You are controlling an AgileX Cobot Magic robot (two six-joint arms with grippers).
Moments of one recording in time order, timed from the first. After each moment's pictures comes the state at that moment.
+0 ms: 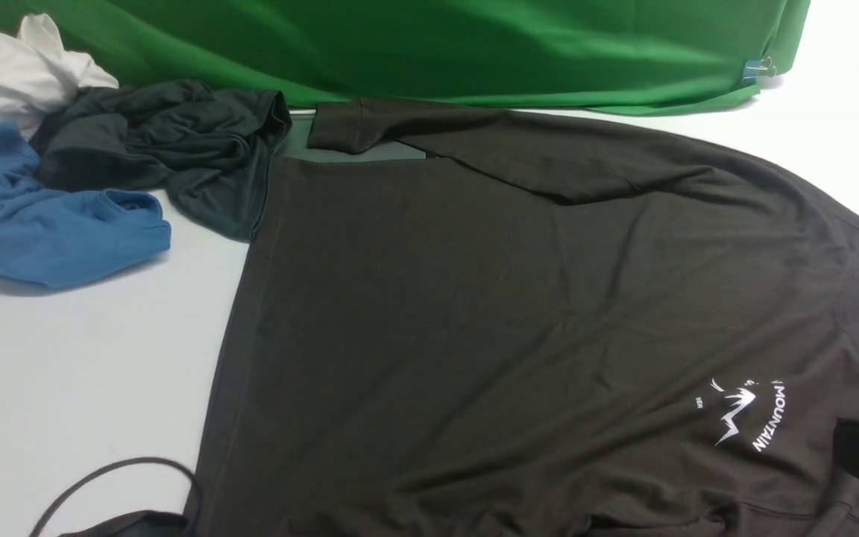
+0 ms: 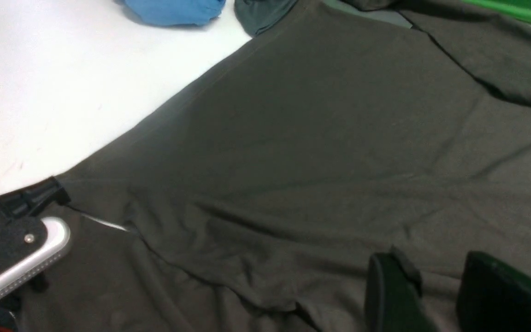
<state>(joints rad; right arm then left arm) 0.59 0.47 -0.52 0.13 0.63 -0.01 -1.05 1.37 -0.49 -0.09 0.77 0.66</state>
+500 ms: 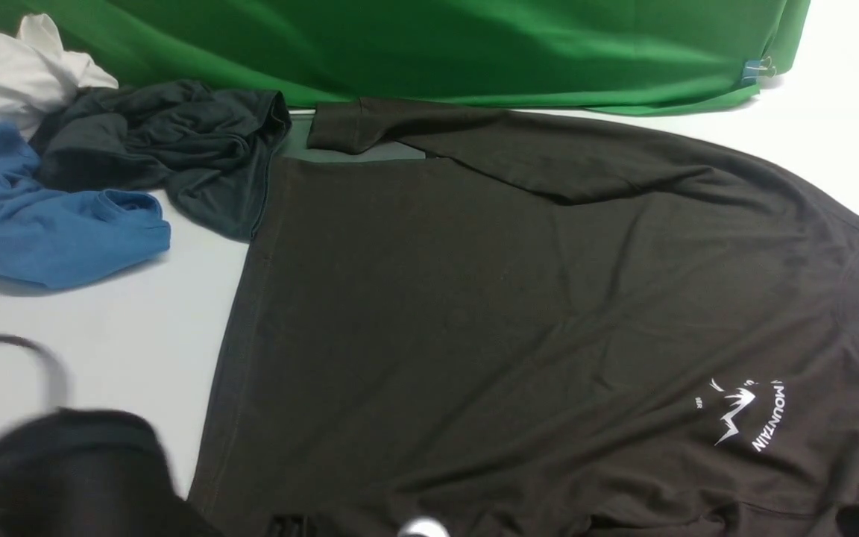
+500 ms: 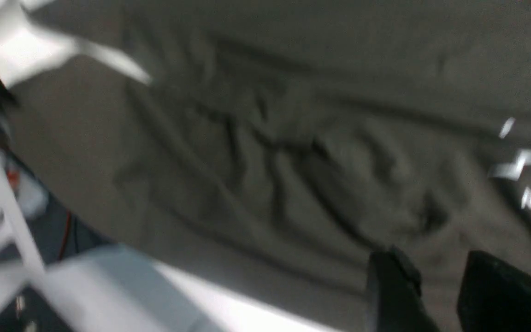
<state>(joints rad) 0.59 0.72 -0.72 0.14 1.09 -0.03 -1.05 1.19 -0.72 -0.10 1.01 0.59</state>
